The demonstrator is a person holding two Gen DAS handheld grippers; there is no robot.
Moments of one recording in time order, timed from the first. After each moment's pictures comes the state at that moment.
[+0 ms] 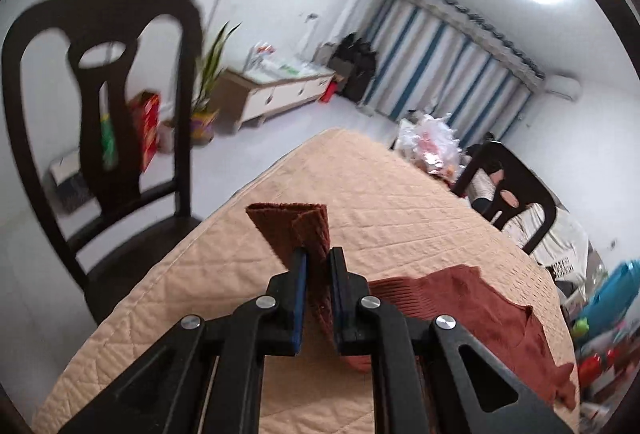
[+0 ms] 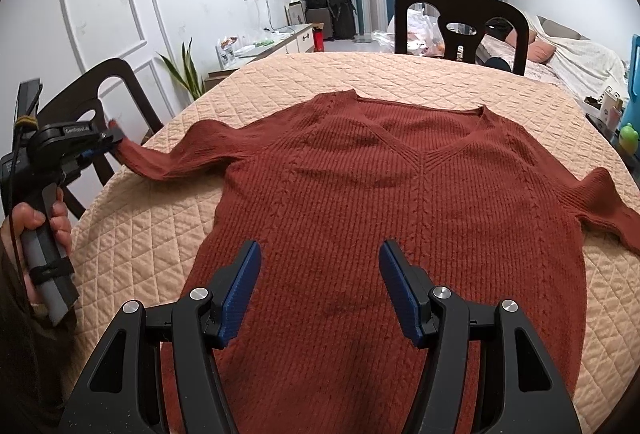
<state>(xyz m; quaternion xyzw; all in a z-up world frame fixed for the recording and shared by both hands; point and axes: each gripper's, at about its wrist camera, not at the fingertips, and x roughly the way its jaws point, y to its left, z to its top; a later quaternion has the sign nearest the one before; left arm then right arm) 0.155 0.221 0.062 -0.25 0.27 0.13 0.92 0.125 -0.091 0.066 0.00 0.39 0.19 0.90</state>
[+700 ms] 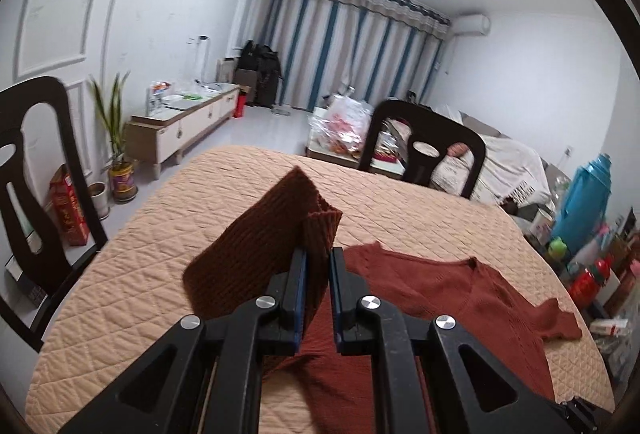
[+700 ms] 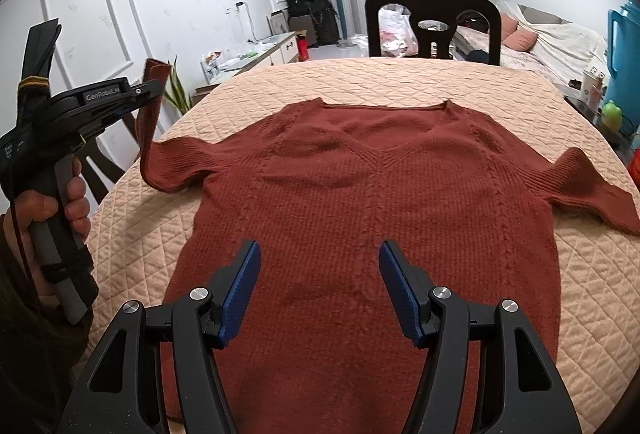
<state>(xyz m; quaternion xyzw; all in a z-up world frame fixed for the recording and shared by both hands) 0.195 0.109 0.096 -0.13 0.26 -0.01 0.96 0.128 -0.130 0.070 0.03 0.39 0.16 0.91</state>
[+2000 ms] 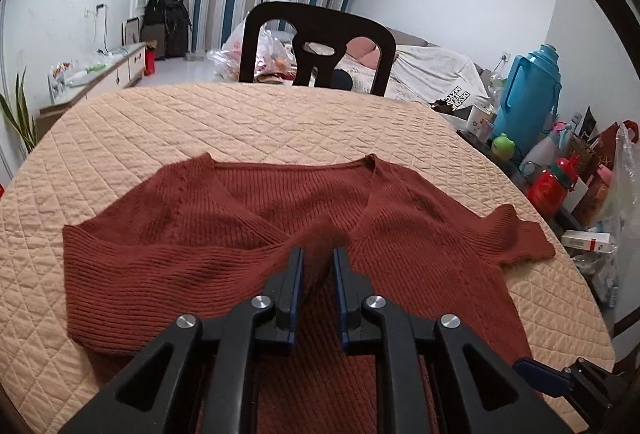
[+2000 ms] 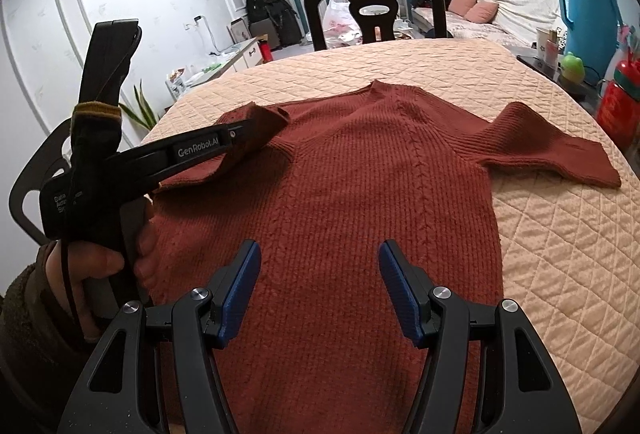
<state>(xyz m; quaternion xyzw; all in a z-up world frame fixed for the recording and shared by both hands) 0.232 -0.024 0.053 -0.06 0.37 -0.16 0.91 0.127 -0.191 0.061 0.08 0.41 0.11 0.90</state>
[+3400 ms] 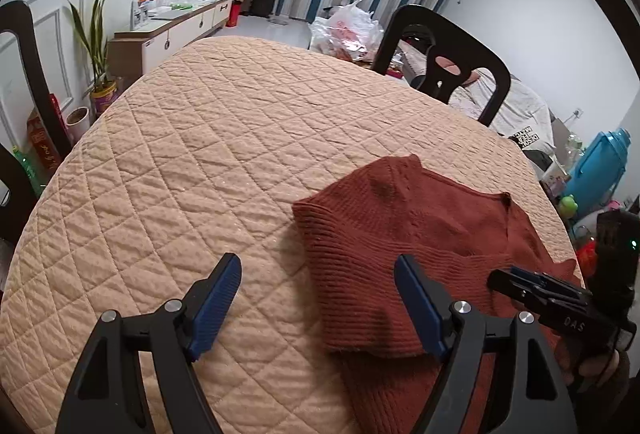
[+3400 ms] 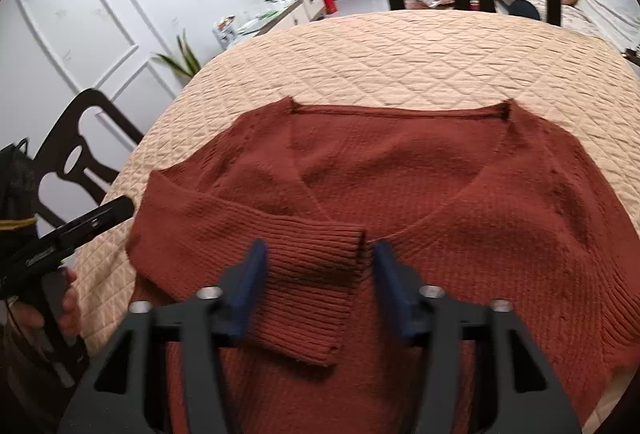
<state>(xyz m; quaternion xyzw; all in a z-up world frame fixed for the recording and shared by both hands) 0.248 0.136 0.031 -0.16 0.42 -0.04 0.89 0.286 -0.137 0.028 0.06 0.48 0.25 0.84</state>
